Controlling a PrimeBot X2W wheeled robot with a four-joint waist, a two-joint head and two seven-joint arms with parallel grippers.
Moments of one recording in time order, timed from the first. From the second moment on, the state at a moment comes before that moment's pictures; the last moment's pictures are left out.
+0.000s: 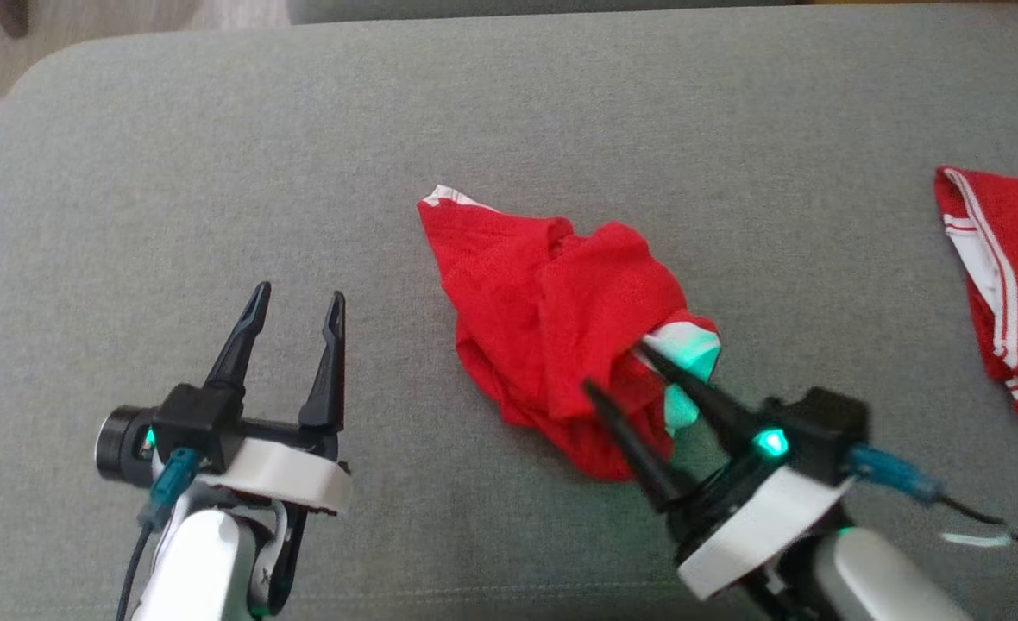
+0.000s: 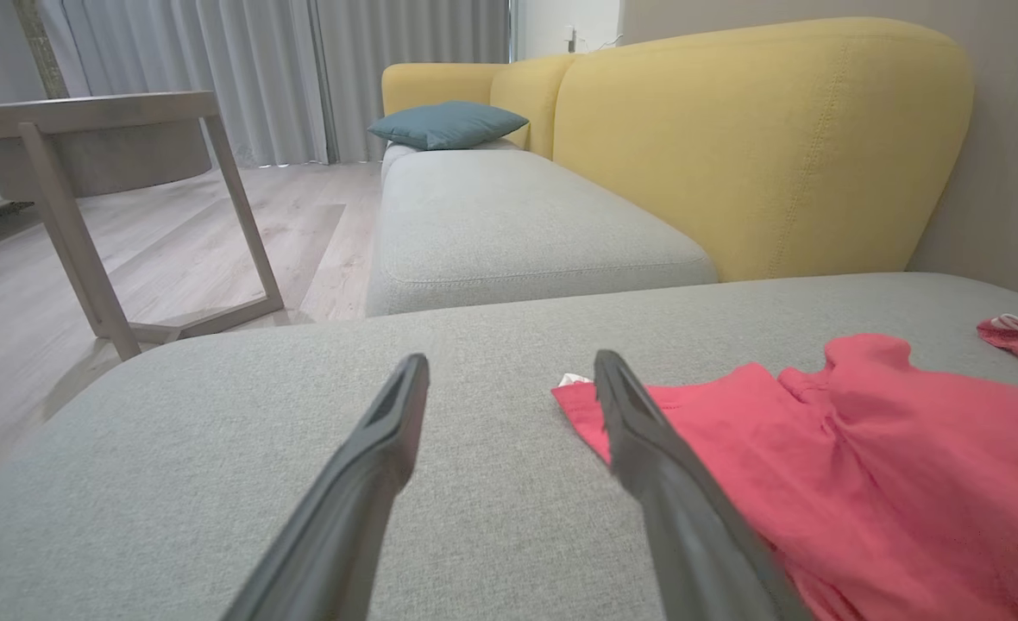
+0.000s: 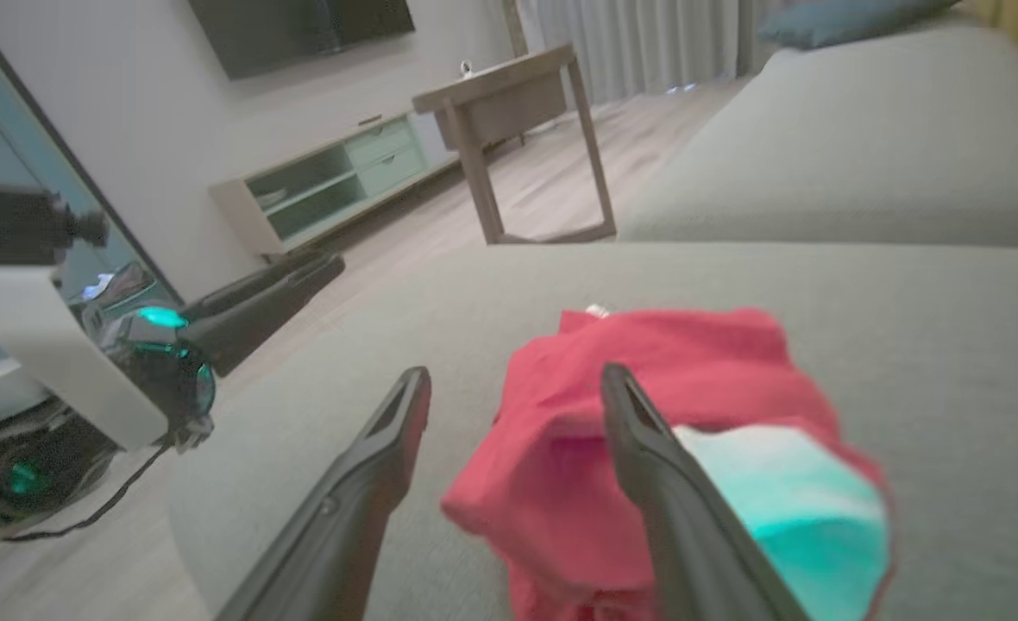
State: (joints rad) left arm -0.12 0.12 -0.24 0.12 -0.12 0.02 -0.25; right arm -0.11 -0.26 0.58 -0.07 0.46 0.12 0.03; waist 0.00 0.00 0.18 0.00
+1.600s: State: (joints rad) left arm -0.30 0.07 -0.54 0.07 -0.05 -0.08 -0.05; right arm 0.11 -0.09 -0.01 -0.15 0.24 0.12 0.01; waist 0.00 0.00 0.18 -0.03
